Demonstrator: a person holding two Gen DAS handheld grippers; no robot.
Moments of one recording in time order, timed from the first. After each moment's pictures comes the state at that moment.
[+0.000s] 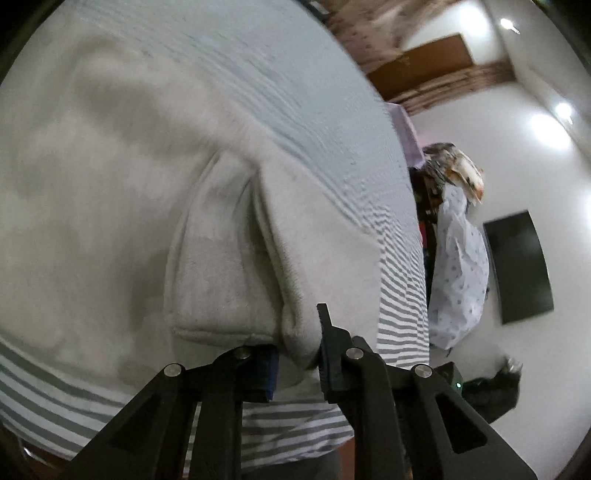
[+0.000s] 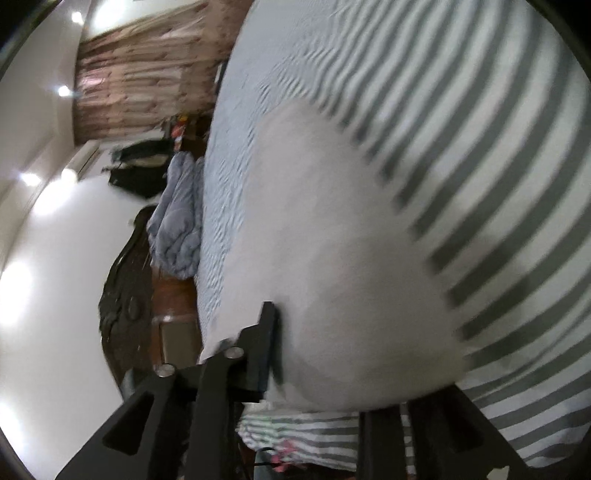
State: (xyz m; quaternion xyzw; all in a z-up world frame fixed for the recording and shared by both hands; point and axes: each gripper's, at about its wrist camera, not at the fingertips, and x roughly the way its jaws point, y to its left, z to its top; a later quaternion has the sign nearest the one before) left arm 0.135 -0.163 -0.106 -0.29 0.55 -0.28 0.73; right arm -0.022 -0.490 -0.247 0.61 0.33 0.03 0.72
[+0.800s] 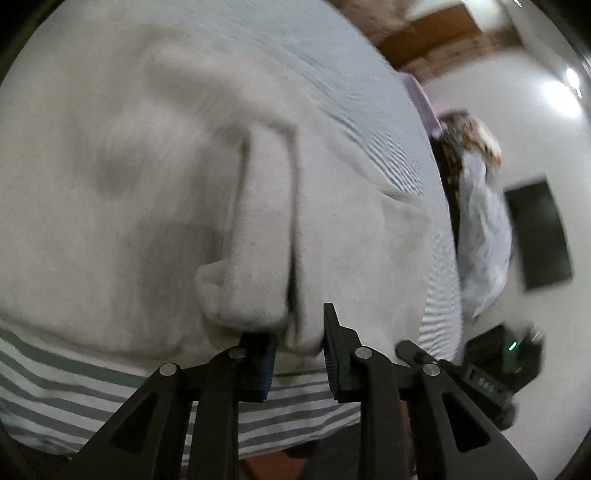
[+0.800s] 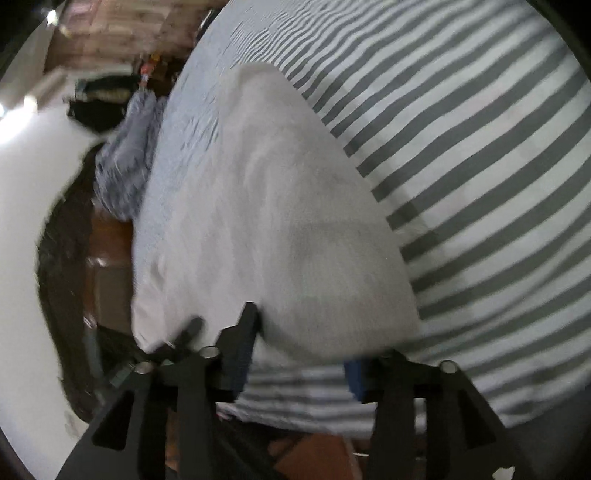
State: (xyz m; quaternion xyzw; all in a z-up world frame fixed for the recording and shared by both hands) left arm 0.133 -0.115 -0.126 -0.19 0.59 -0.29 0.73; right arm -0.021 -0.447 -0.217 0.44 0.50 0.01 0.74
